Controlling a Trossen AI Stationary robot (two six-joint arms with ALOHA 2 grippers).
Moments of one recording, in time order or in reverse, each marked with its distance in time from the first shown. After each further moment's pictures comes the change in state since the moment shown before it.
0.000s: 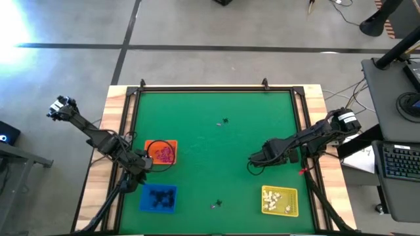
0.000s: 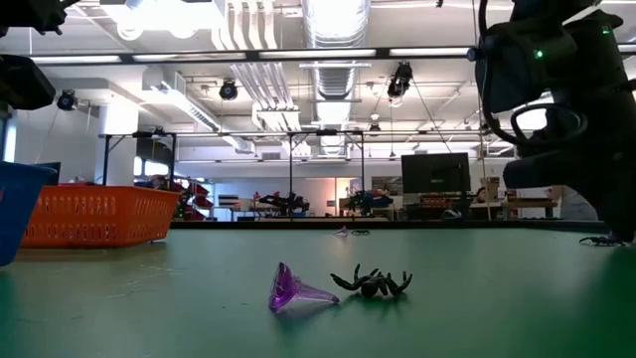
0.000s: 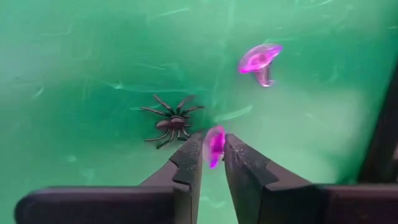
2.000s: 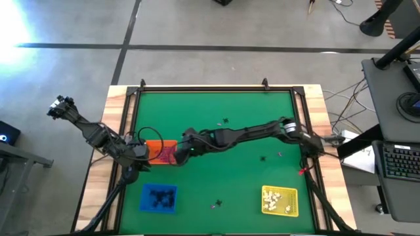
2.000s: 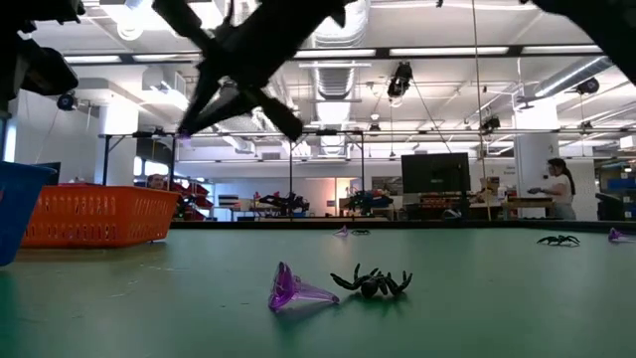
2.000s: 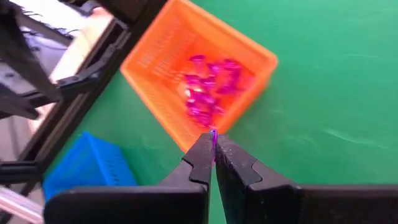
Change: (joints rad) left arm 0.001 -0.171 0.000 -0.062 -0.298 -0.052; right arm -0.172 0.661 1.156 0.550 0.175 -0.816
